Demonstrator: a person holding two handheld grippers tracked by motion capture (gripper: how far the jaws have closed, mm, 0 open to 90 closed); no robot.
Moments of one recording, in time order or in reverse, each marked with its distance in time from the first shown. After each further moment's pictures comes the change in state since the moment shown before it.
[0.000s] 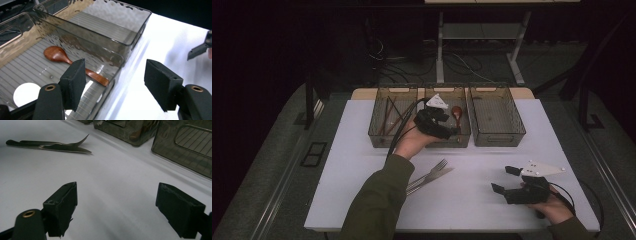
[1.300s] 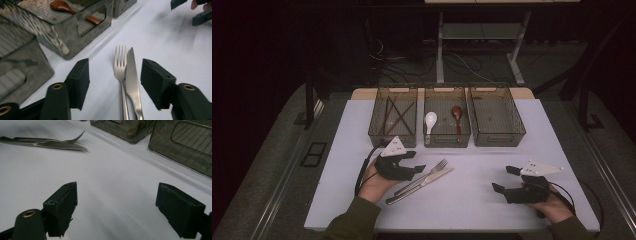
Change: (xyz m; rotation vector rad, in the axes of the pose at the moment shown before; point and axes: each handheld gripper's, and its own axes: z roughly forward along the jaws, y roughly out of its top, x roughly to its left) left arm -0.034 -0.130 -0.075 -0.038 0.049 -0.051; right arm -0.002 -0.001 0.002 0.018 -0.018 0.002
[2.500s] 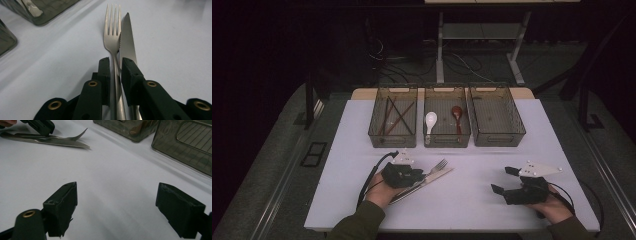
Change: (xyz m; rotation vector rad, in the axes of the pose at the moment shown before) left arm -0.004 -0.028 0.034 0.146 -0.070 -0.024; right arm 0.002 0.000 0.001 0.009 0.006 -0.023
